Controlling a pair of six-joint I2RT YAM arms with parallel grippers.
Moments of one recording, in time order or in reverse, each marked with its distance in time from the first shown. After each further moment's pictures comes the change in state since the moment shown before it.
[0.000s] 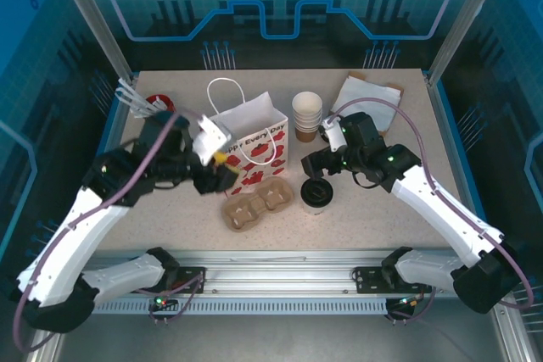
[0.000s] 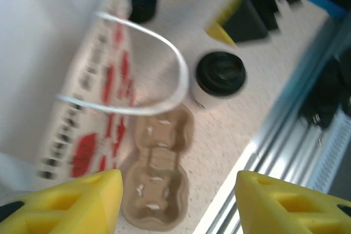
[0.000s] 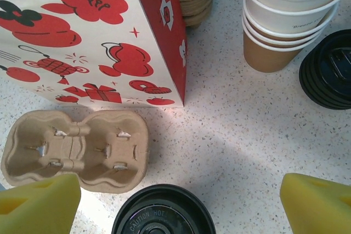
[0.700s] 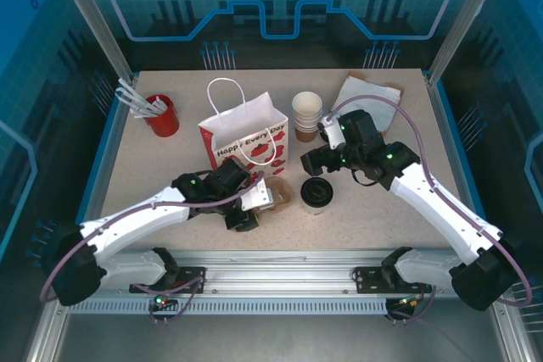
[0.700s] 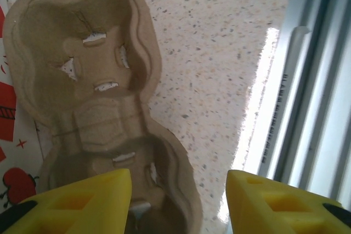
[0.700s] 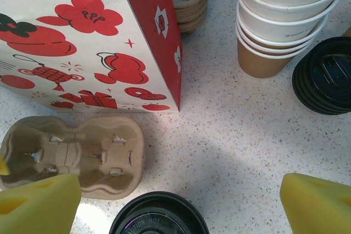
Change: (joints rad) left arm -0.167 0.204 -0.563 0.408 -0.059 0.278; right arm -0.001 0.016 0.019 0.002 0.018 -0.003
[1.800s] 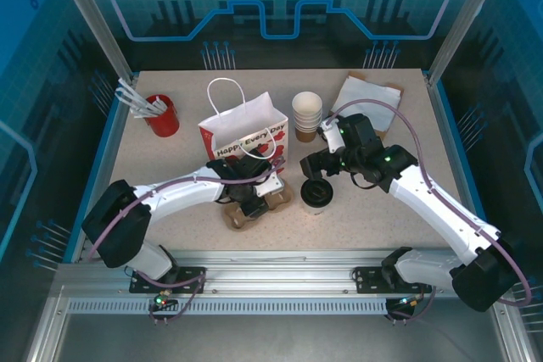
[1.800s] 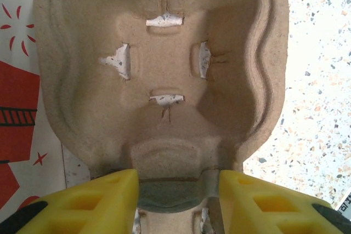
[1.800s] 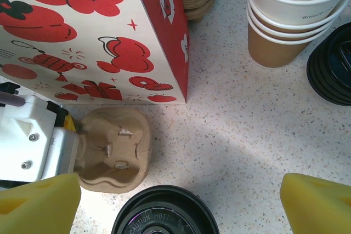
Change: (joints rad) left arm 0.034 0.323 0.131 0.049 -0.131 -0.155; right arm 0.000 -0.007 -0.046 0.021 -0.031 0.015
